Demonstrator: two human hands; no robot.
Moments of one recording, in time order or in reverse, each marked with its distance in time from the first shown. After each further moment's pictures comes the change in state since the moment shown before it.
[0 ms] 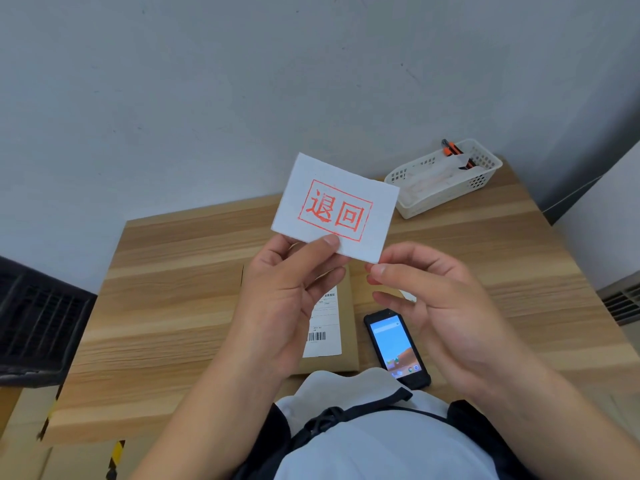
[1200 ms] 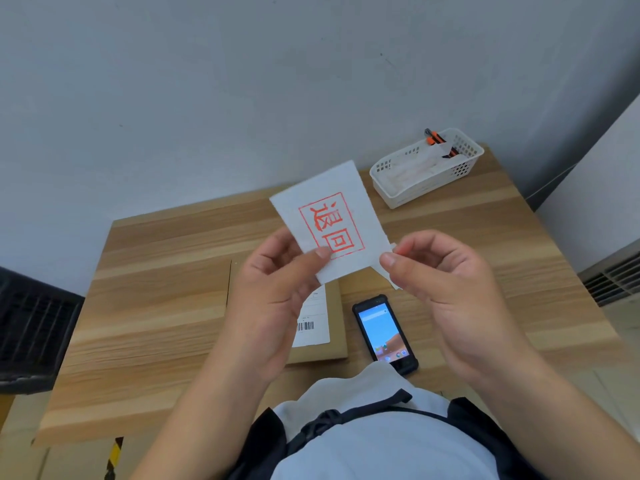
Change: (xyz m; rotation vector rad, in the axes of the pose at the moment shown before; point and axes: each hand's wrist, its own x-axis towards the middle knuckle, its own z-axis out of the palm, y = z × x) left_hand -0.008 -0.022 -0.001 0.028 -0.036 0.070; right_hand -0.012 0.011 -0.031 -0.051 0.116 -0.165
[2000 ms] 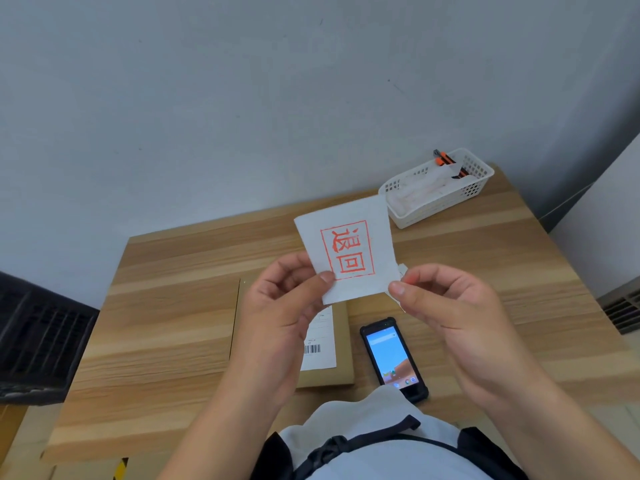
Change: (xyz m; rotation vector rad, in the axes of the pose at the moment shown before) left_hand 0.007 -0.005 0.003 0.009 0.030 0.062; right_hand 0.010 -0.003 -0.008 -0.027 -0.007 0.096
